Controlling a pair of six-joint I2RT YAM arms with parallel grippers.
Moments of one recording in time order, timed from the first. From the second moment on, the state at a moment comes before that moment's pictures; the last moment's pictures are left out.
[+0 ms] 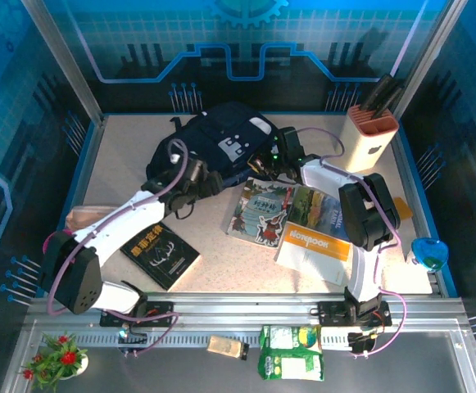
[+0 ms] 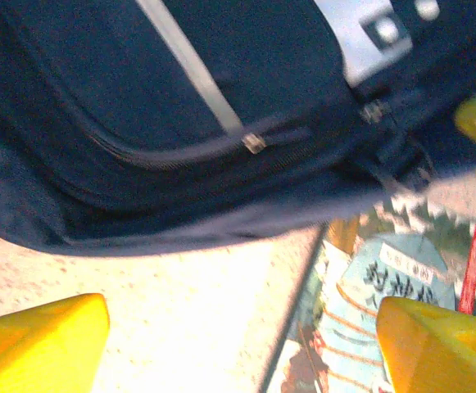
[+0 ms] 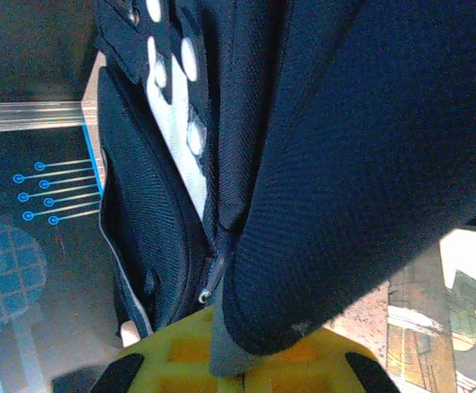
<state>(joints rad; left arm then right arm) -0.52 1.42 1.03 -0.48 -0.18 -0.72 0.41 1.94 1.34 -0.08 -0.40 1.14</state>
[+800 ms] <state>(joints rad) -0.70 1.89 1.32 -0.40 -0.45 -0.74 0.41 1.89 1.34 -0.07 -0.43 1.17</state>
